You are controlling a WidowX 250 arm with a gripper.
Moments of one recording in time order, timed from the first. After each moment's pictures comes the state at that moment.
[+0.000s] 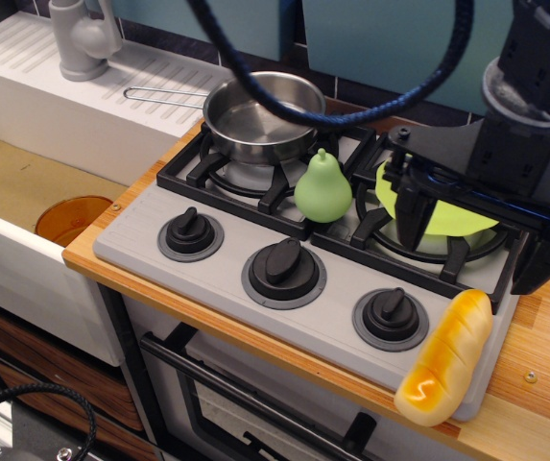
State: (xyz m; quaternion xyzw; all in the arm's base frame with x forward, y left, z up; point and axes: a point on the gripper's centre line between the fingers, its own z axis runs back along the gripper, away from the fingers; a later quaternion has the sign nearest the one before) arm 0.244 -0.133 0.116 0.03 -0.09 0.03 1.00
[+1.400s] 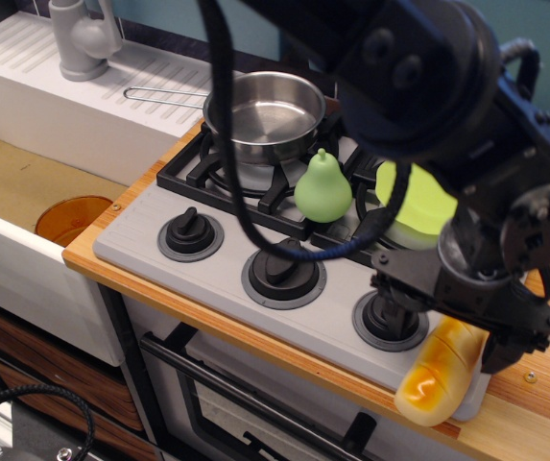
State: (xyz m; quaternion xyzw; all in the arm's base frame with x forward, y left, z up) arm 0.251 -0.135 0.028 0.01 -0.14 0.04 0.99
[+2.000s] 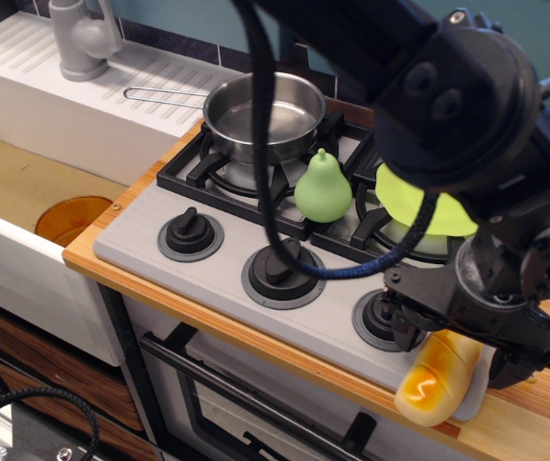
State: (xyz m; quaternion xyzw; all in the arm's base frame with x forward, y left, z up) arm 0.249 -0.141 0.023 0.03 -0.13 0.05 0.99
